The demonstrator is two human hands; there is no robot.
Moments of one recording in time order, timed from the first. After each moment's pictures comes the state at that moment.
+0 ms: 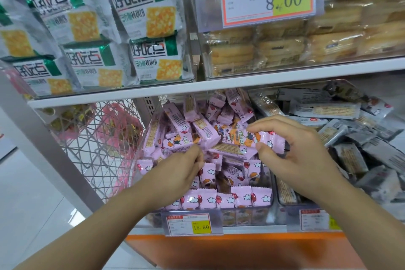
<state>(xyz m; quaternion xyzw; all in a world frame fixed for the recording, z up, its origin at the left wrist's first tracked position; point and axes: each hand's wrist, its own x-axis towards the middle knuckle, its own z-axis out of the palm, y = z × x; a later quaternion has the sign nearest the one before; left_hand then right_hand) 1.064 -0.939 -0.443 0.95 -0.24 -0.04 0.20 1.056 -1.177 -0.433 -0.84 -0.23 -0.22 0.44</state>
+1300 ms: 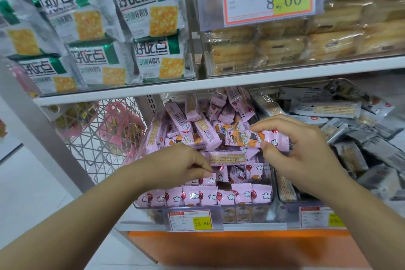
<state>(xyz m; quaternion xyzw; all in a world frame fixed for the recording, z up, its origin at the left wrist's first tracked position) 1.078 -0.939 -0.419 0.95 -0.25 -0.16 0.11 1.053 -1.181 -0.431 -0.83 -0.23 -0.20 0.46</state>
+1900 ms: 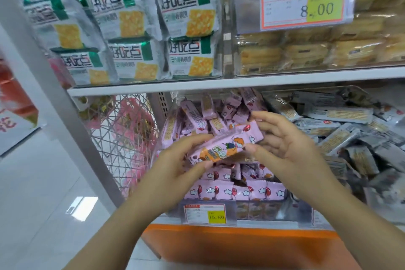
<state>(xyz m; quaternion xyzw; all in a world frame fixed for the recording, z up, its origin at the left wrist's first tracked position) 1.021 -0.918 -0.431 0.88 -0.18 0.09 0.43 1.033 -1.141 -0.420 -0.77 -0.18 -0.06 0.61</state>
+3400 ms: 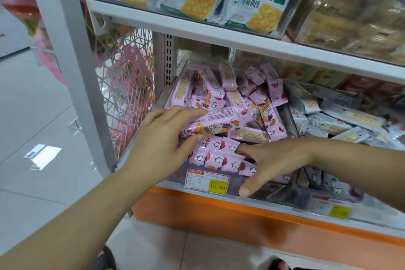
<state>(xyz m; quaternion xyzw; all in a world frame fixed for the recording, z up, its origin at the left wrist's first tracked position) 1.024 -0.886 -0.481 0.91 -0.15 0.26 0.28 1.082 -1.113 -0.420 -0.87 -0.23 0.45 0.00</state>
